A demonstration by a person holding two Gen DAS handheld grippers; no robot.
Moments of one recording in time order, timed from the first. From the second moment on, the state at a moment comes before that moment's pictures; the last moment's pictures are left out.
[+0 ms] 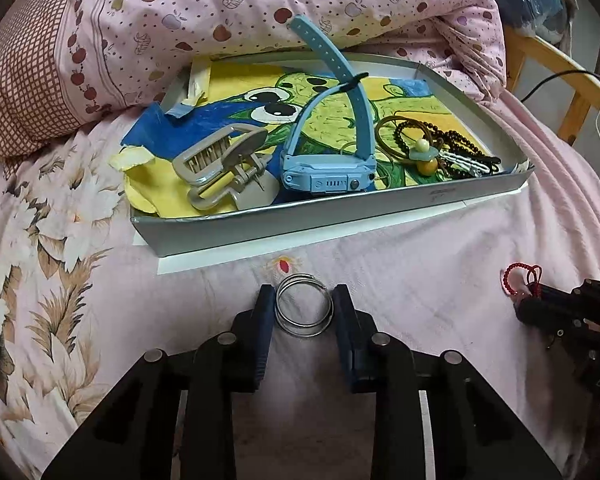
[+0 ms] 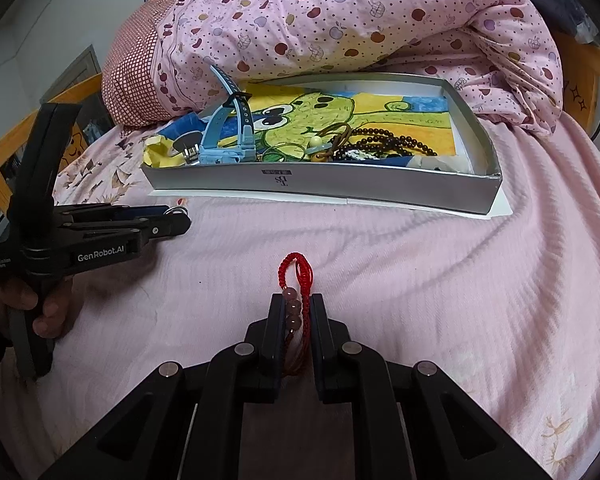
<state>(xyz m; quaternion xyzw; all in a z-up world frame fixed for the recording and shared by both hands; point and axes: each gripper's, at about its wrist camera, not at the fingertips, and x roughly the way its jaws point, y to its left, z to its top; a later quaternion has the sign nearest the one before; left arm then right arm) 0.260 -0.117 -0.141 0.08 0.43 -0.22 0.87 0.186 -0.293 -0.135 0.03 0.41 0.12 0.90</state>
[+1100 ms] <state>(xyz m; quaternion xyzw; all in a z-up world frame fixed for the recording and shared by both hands) 0.327 -0.192 -0.105 -0.01 0.43 -0.28 0.86 0.281 -0.379 -0.102 0.10 0.37 0.04 0.92</state>
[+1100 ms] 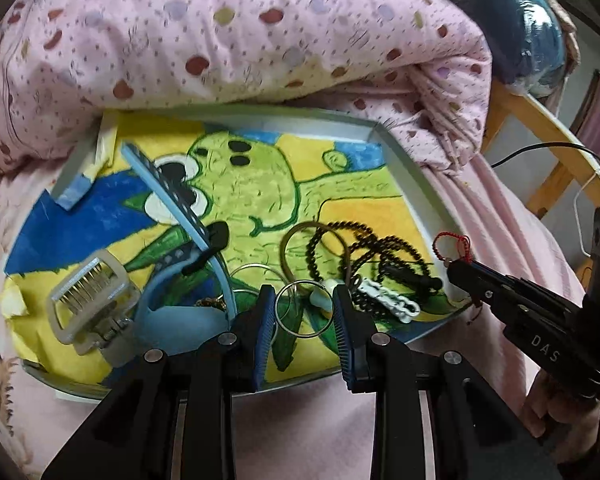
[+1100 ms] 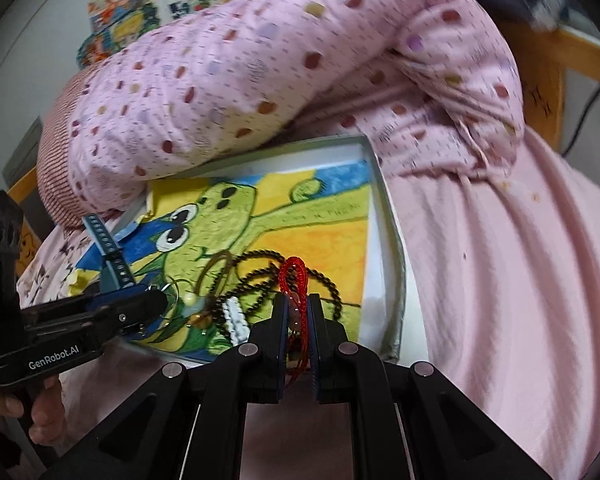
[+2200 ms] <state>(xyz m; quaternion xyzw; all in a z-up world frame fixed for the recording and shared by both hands) 0.252 -0.160 -0.019 -0.03 0.32 -0.25 0.91 0.196 -0.373 -0.019 0.10 0.25 0.01 0.96</state>
